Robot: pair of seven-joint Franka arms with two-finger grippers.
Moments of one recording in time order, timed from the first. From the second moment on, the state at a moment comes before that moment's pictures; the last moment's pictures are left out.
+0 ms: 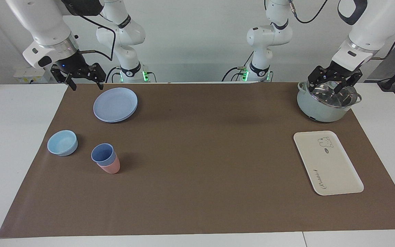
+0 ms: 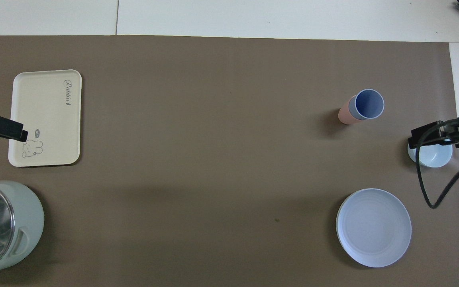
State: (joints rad) left arm 0.05 0.00 -0.06 -1.56 -0.02 1.51 0.14; right arm 0.06 -0.03 -0.05 -1.58 0.01 1.47 0.01
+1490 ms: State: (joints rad) left arm 0.05 0.00 -0.06 -1.56 -0.02 1.51 0.14; right arm -0.06 0.24 -0.06 -1.39 0.08 1.63 0.57
